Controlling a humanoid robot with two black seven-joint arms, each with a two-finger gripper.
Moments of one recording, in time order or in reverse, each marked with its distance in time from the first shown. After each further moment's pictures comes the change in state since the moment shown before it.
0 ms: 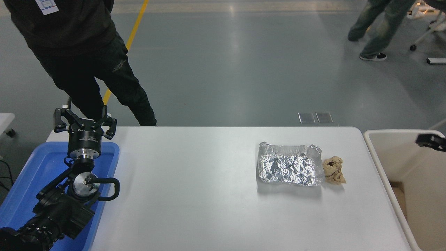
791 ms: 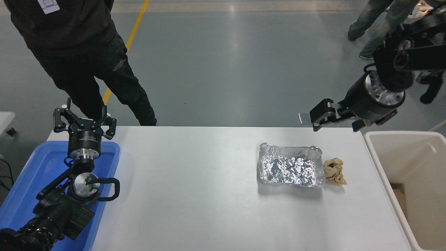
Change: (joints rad) left arm 0.001 0.000 0.000 0.000 -0.004 0.002 -0.003; right arm 0.610 0.549 -0.148 0.351 0.444 0.390 0.007
